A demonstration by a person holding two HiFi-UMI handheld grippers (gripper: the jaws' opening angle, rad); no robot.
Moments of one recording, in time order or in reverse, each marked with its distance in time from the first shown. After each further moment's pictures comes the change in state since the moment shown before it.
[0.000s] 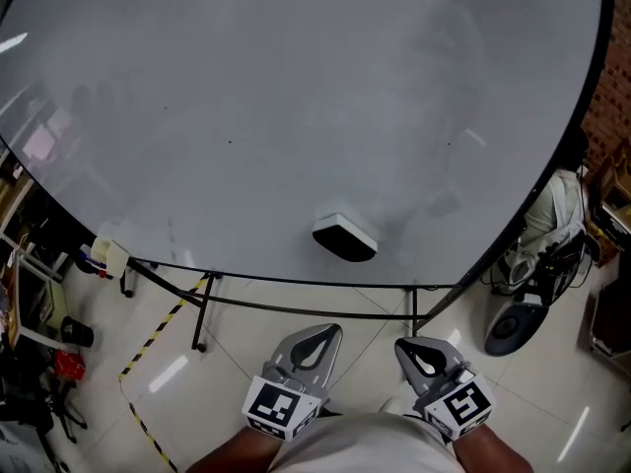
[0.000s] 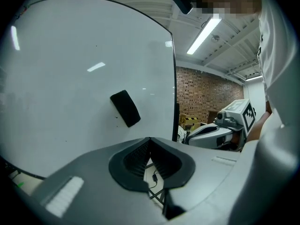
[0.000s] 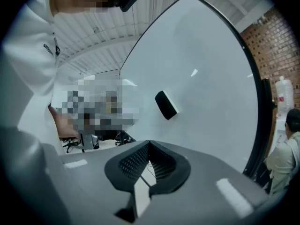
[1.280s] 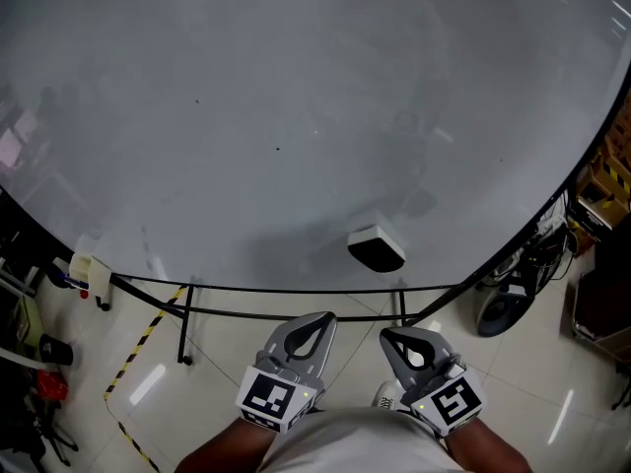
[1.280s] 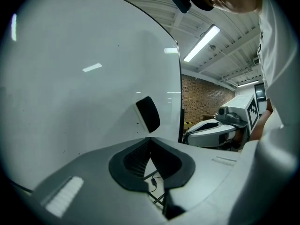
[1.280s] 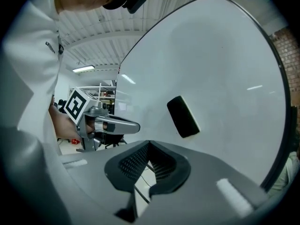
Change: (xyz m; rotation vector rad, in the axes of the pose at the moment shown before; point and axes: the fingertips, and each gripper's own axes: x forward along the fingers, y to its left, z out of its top) left arm -0.007 0.077 0.012 -0.006 -0.047 -0.098; right arm 0.082 0.038 0.051 -0.128 -0.006 -0.058
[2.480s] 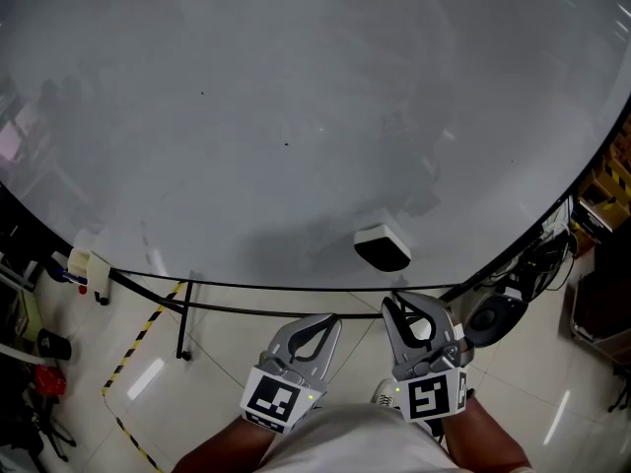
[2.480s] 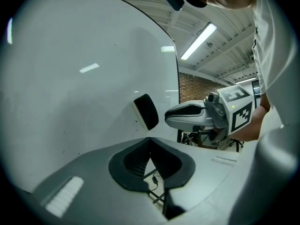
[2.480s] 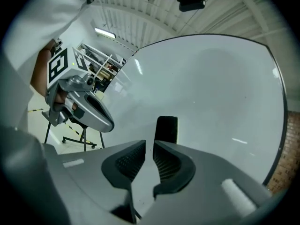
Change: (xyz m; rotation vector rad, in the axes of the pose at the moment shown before) left arm 0.000 0.000 -0.004 0.064 0.008 -0.015; right arm 0.027 -0.037 0.024 -0.456 0.087 -0.259
